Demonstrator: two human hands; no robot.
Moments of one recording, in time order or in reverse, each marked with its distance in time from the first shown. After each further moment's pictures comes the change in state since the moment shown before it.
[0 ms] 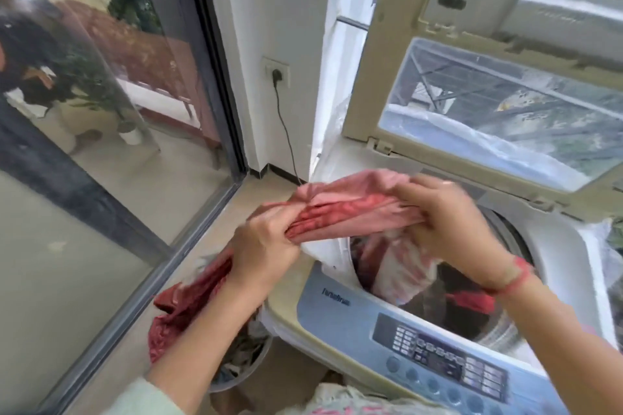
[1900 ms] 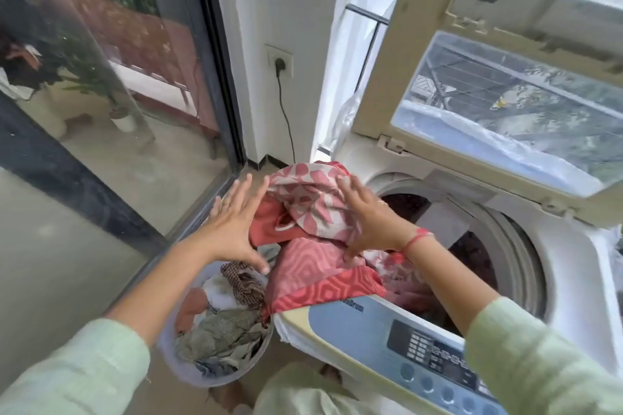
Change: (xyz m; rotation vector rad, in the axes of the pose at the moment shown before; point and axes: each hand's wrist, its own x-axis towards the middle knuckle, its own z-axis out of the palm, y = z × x) left_hand 0.020 -0.121 -0.009 0.318 -0.947 -0.165; right_hand 0.043 0.037 0.137 -0.012 -0.674 0.287
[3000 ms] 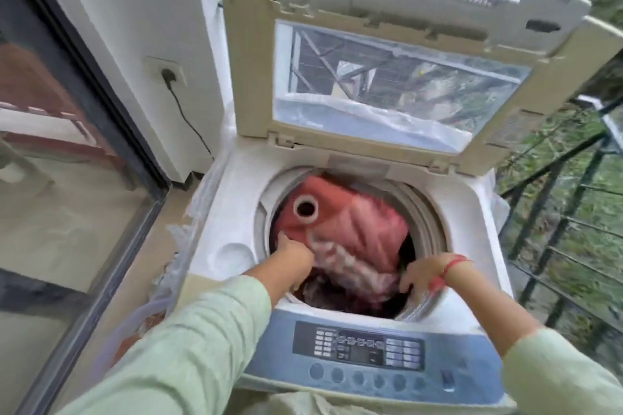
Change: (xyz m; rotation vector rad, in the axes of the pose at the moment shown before) left_hand 0.108 0.263 0.084 0.701 -0.580 0.283; right_hand -0.164 0.167 0.020 0.042 -0.541 0.474
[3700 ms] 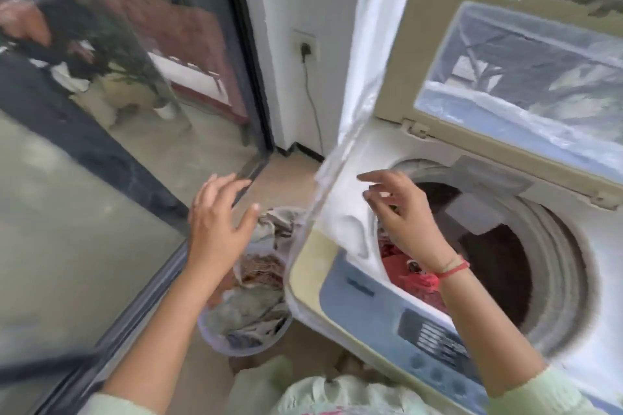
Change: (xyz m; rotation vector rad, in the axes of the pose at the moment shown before) left_hand -0.197 -0.147 0.186 -0.937 1.307 -0.654; right_hand -0.017 -0.231 -0.047 0.705 0.903 -0.844
